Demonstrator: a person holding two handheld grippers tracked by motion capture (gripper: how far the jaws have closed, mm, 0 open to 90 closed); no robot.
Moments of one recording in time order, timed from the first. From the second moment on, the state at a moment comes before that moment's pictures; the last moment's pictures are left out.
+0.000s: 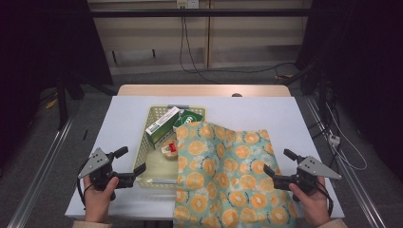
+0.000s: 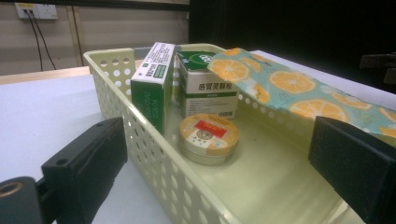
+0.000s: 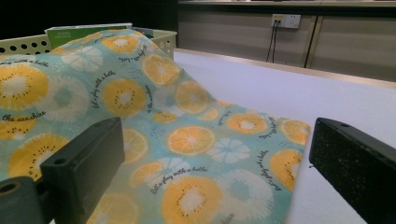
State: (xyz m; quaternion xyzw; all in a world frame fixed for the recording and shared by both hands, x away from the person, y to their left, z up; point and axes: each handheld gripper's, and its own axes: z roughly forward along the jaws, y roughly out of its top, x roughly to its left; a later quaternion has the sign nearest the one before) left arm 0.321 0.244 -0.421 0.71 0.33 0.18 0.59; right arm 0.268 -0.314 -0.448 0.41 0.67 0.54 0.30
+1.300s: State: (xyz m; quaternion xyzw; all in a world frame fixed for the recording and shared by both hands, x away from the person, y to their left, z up) left arm 0.324 0.241 -0.422 0.71 0.33 0.17 0.59; right arm 0.295 -0.310 -0.429 0.41 0.70 0.52 0.28
